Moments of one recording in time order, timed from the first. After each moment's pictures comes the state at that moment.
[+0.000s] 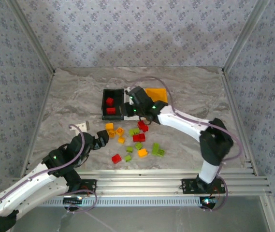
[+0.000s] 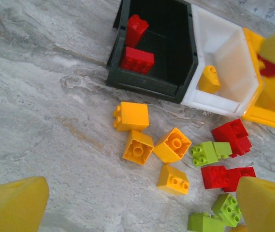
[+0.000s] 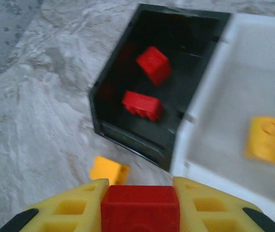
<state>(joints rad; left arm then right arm) -0.87 0.55 0.54 -0.68 -0.49 -0.87 0.82 1.79 1.43 -0.31 -0.01 0.45</state>
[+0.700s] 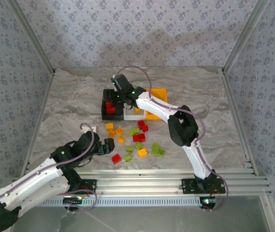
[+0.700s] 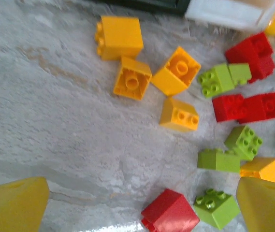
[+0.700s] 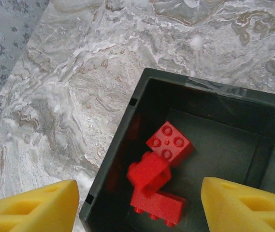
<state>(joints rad) -0.84 0.69 0.52 -0.71 -0.22 -0.81 0.78 2.22 1.93 -0.39 -0.02 0.49</state>
